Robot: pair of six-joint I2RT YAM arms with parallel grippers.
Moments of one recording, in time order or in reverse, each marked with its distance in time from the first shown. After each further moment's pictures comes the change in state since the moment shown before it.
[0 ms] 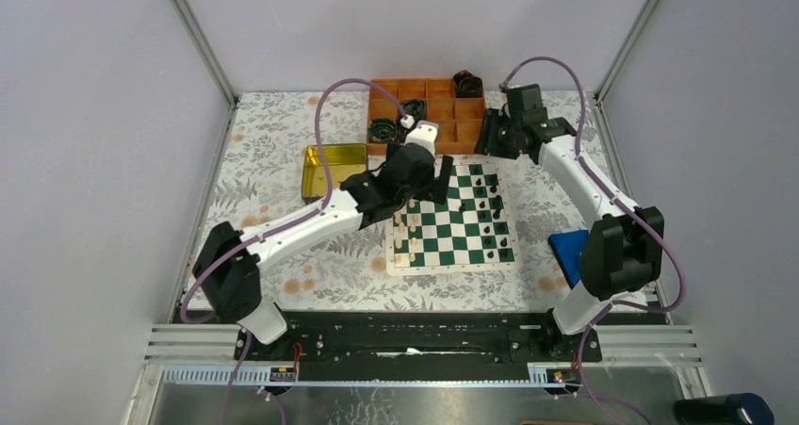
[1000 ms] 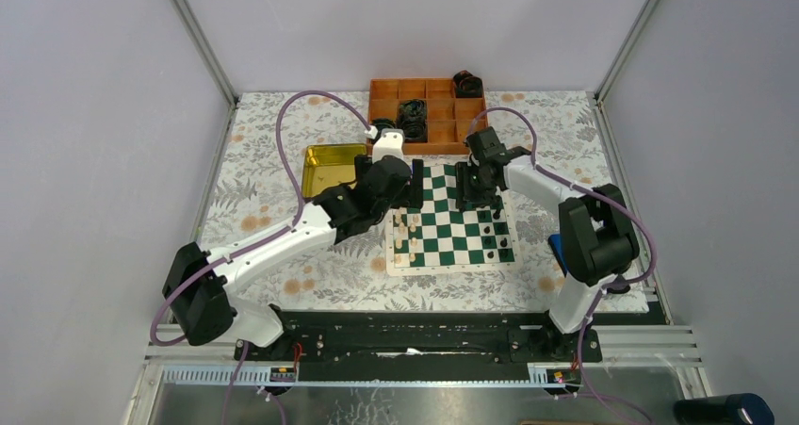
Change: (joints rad) left arm 0.007 -0.216 -0.186 -0.085 -0.166 -0.157; right arm 0.178 0.101 -0.246 0.017 0.007 -0.010
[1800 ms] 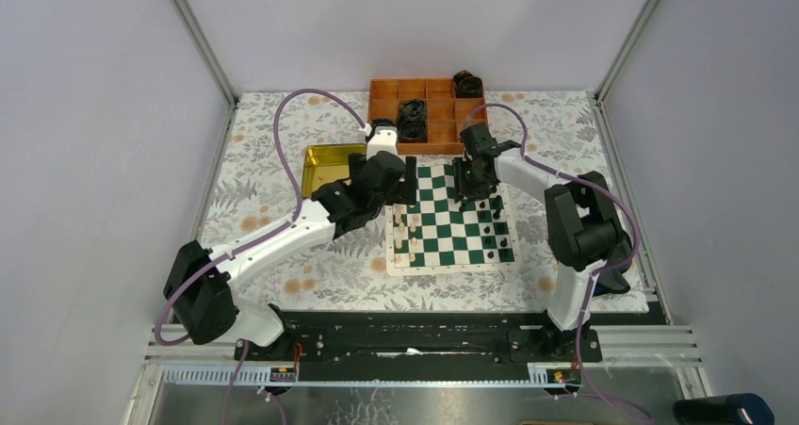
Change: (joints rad) left arm 0.050 0.010 -0.011 -0.002 0.010 0.024; right arm 0.001 0.132 0.101 0.005 0.036 -0.007
